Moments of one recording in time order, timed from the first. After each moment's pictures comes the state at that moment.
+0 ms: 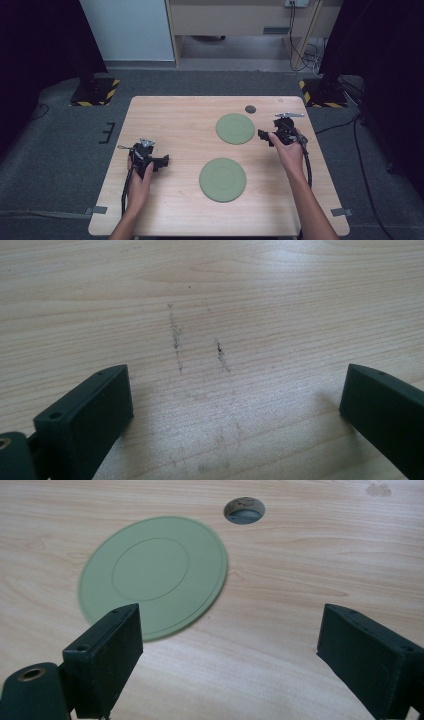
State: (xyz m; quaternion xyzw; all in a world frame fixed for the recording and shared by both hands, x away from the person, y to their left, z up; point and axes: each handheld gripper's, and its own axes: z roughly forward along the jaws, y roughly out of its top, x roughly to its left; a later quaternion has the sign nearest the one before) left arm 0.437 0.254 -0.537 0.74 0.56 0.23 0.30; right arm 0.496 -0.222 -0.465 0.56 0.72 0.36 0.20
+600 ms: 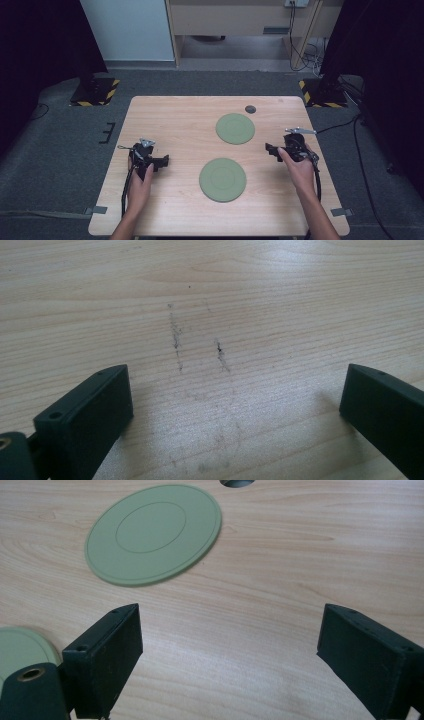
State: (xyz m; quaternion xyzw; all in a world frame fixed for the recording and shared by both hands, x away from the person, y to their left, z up) left arm 0.437 0.254 -0.537 0.74 0.56 0.23 0.30; right arm 0.449 -0.249 -0.481 0.56 0.71 0.37 0.19
